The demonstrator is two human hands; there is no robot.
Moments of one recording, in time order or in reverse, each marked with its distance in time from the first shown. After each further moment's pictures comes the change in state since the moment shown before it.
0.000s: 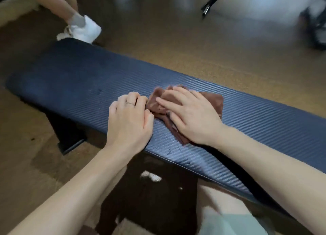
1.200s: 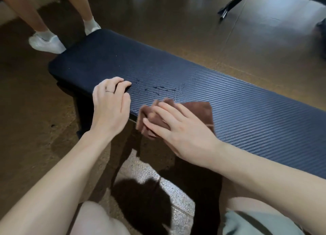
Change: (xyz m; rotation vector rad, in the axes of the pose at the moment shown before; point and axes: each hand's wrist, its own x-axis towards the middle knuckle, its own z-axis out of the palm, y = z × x) left_hand -0.016 -0.145 -0.012 -0.053 0.185 -0.072; right_hand 0.010 -0.115 0.008 -0.184 -0.027 -0.338
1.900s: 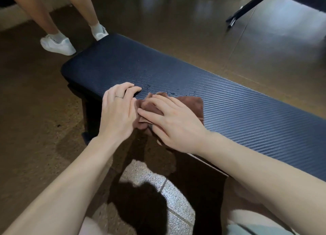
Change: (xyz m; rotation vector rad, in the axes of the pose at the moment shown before) left_hand -0.001 -0.007 0.003 0.024 0.010 0.016; right_hand 0.062 0.006 0.008 0.209 0.058 0.039
